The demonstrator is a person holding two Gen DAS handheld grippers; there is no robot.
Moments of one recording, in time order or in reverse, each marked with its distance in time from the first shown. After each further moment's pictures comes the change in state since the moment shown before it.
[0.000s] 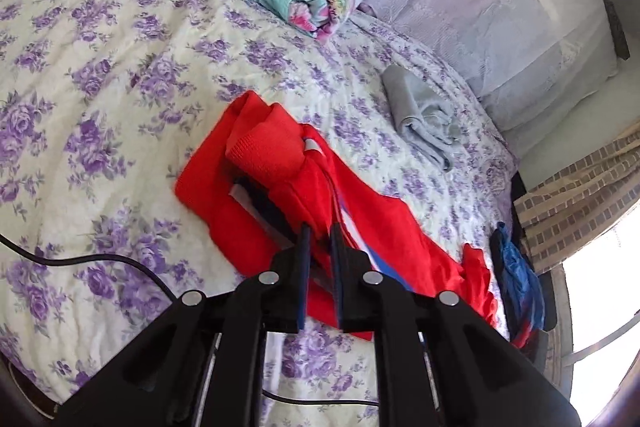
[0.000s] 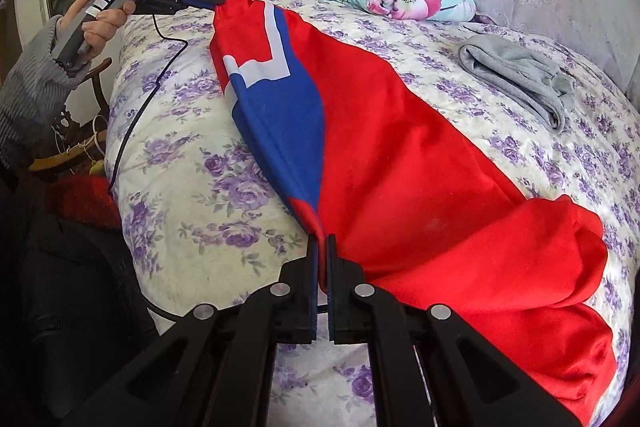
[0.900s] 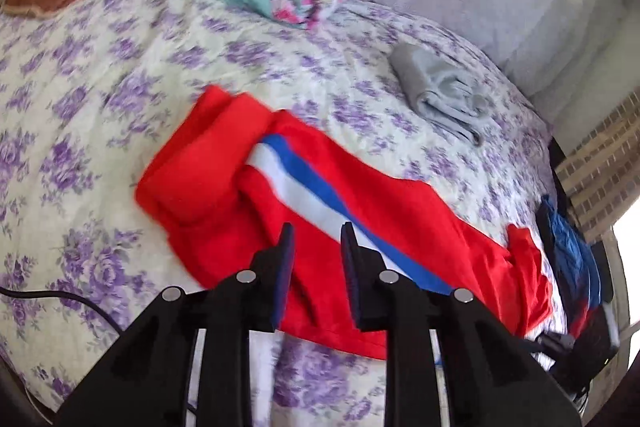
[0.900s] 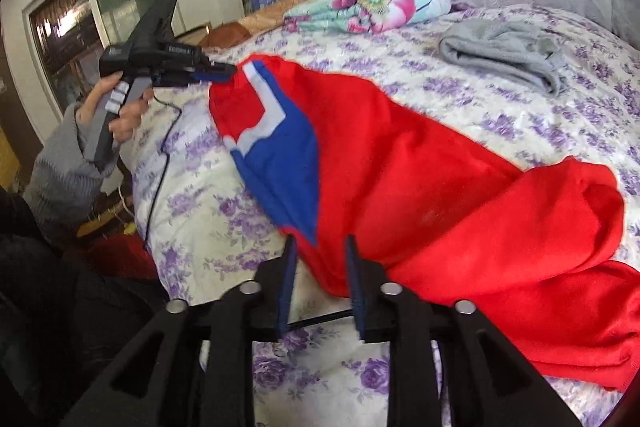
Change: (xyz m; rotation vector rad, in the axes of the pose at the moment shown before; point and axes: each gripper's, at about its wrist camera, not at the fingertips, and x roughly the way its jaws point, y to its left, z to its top) left arm 0.037 -0.066 -0.027 0.220 -0.027 0.097; right arm -0.028 -0.031 -0.010 0.228 -0.160 0.117
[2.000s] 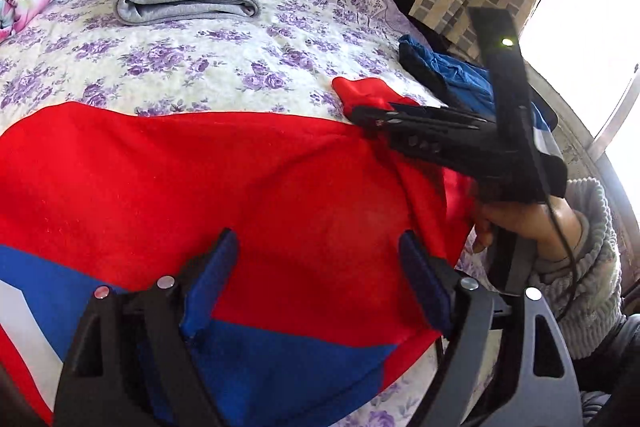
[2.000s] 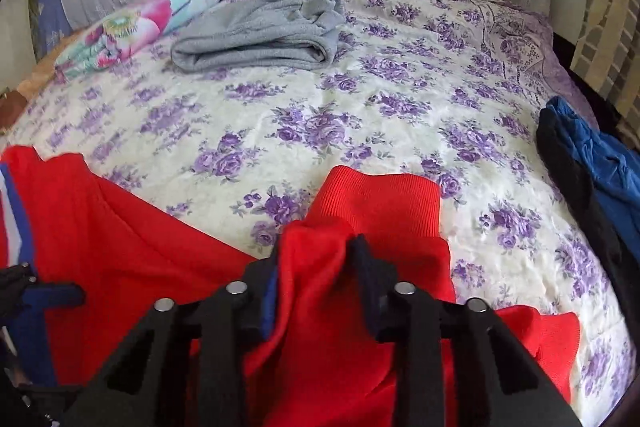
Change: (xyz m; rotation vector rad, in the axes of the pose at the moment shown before) left arm 0.117 -0.182 -0.085 0.478 0.202 -0.385; right arm 0.038 -0.130 0.034 0.387 0.024 -0.622
